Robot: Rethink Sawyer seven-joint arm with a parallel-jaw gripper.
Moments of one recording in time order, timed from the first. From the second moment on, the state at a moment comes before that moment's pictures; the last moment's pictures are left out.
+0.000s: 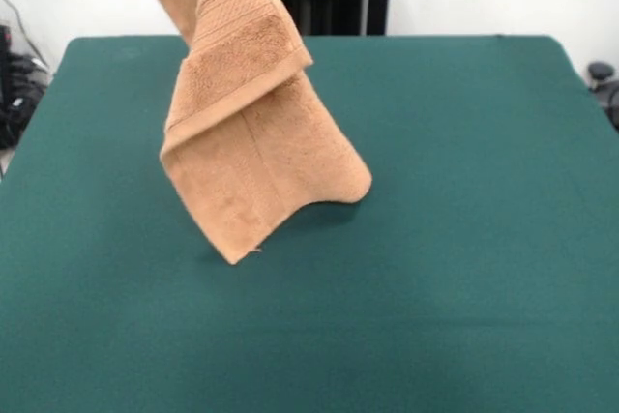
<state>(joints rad) -0.29 -0.61 0.03 1.11 -0.17 1.55 1.97</state>
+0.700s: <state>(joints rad) -0.17 -0.67 0.00 1.12 -0.17 1.53 1.98</state>
